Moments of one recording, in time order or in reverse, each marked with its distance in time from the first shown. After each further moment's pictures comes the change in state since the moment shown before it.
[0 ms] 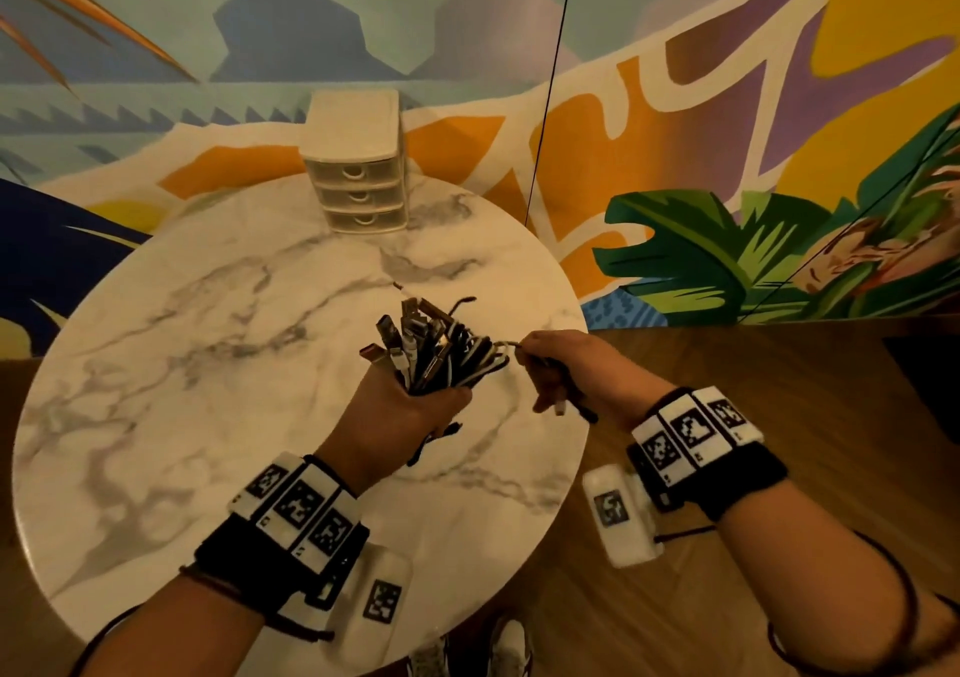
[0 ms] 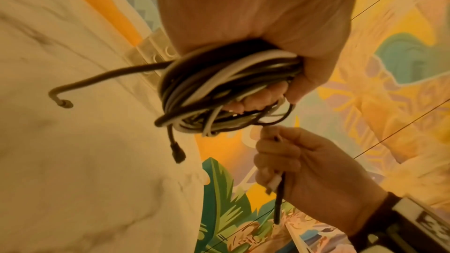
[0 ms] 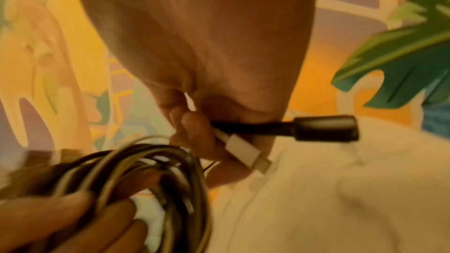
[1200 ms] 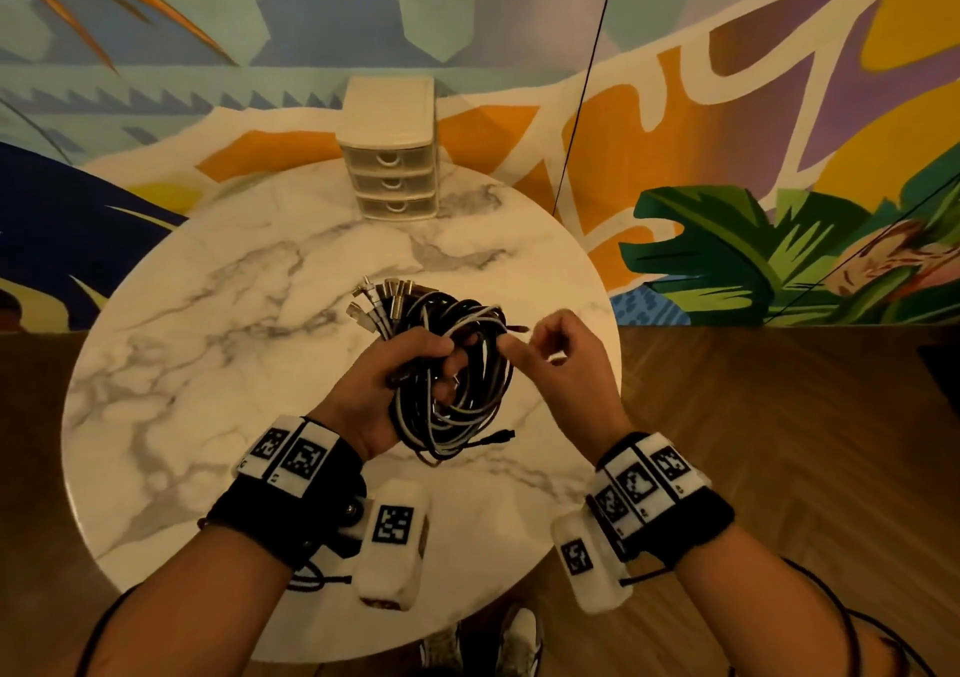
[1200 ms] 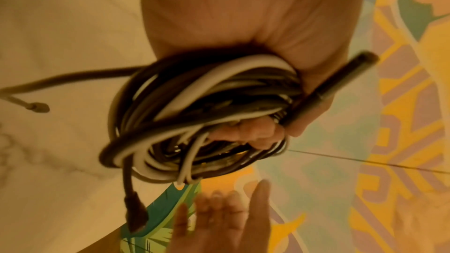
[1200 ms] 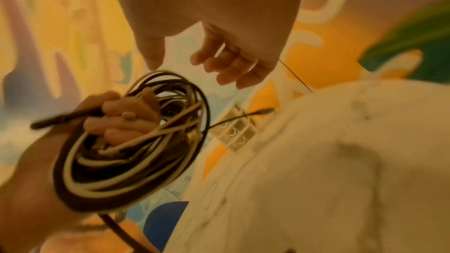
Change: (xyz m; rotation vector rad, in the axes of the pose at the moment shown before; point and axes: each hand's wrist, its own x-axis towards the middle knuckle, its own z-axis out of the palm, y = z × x) left_hand 0.012 -0.004 -0.041 -0.577 -0.183 -0.310; right_hand 0.005 0.025 0.057 -0.153 0.454 -0.405
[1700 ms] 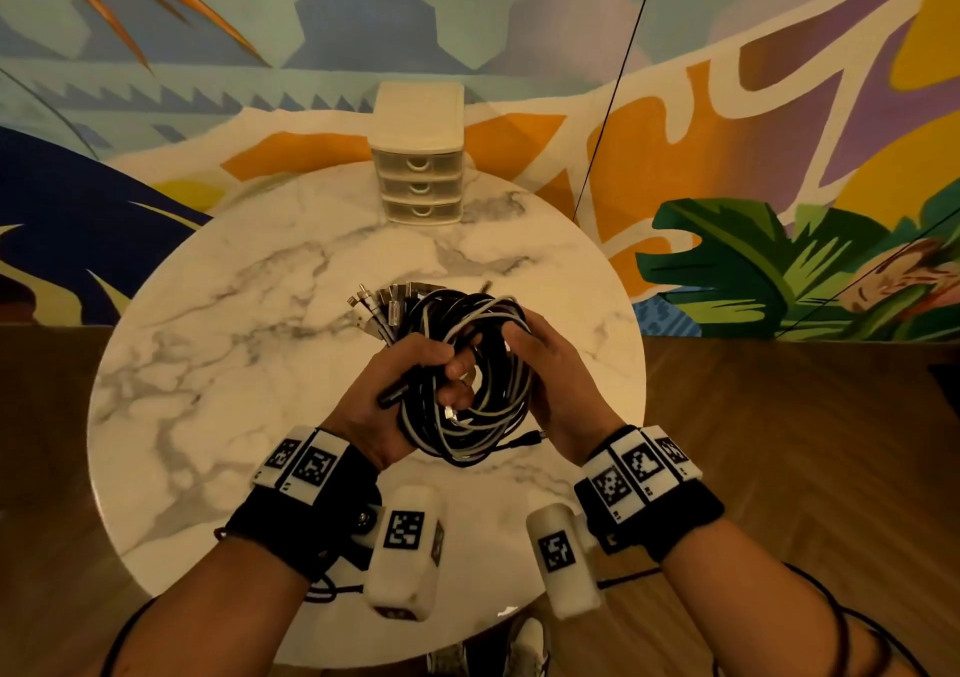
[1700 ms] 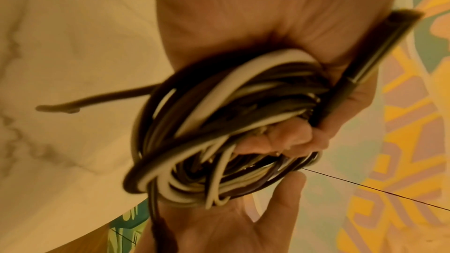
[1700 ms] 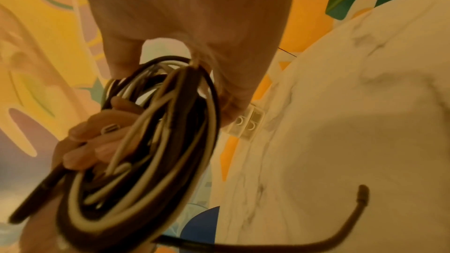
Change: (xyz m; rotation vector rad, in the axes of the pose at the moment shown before) left_hand -0.008 0.003 -0.031 -0.163 -0.185 0.111; right_hand 0.006 -0.014 0.046 0.520 -0.272 0.257
